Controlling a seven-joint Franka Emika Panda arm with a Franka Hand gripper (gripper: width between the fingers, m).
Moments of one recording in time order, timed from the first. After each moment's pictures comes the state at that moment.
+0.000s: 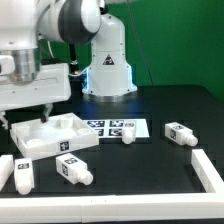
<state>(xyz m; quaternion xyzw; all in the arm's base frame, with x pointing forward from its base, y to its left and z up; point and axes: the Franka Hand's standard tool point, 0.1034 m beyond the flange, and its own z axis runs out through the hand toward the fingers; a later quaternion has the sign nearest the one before) 0.402 -0.211 0.044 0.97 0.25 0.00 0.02</state>
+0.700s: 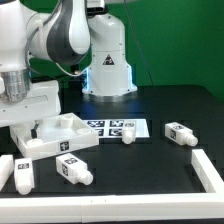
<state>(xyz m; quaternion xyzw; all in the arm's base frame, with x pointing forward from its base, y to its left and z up) 0.401 -0.223 0.012 0.97 0.25 -0.02 0.02</state>
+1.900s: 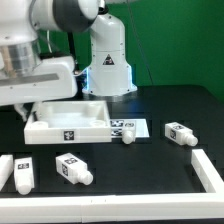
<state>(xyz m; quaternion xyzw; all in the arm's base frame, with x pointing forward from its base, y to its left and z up) 0.453 -0.155 0.083 1.00 0.00 -0.03 -0.04</state>
